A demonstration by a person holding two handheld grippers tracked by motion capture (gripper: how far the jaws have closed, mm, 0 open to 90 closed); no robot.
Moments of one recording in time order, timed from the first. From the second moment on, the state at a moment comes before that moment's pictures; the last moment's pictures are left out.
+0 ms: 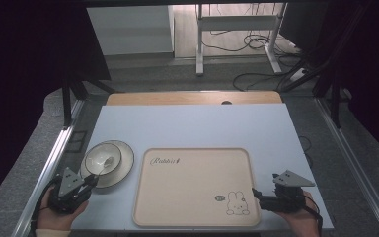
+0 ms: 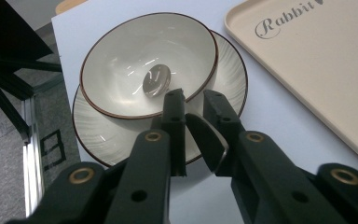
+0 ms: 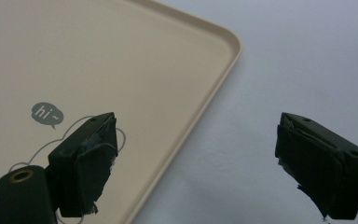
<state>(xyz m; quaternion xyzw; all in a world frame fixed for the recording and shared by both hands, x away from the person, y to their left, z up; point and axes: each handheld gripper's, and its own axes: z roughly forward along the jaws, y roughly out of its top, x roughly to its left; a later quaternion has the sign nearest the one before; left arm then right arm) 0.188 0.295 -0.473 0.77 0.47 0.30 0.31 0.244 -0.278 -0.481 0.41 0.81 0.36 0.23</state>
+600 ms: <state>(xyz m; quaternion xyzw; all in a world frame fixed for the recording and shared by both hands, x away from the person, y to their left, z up) 0.188 0.300 -0.470 0.75 0.48 0.32 0.33 0.245 -0.278 -0.481 0.41 0.81 0.36 0.23</state>
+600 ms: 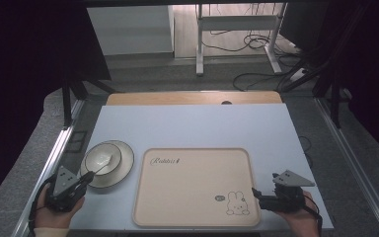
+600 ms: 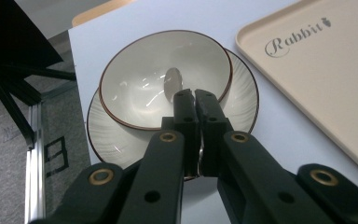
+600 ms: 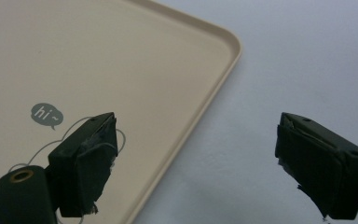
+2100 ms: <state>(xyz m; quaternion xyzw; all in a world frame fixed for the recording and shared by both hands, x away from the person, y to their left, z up) 0.172 0.304 -0.430 0.70 0.46 0.32 0.44 0.245 -0.278 -0.482 0.41 0.81 0.36 0.23</state>
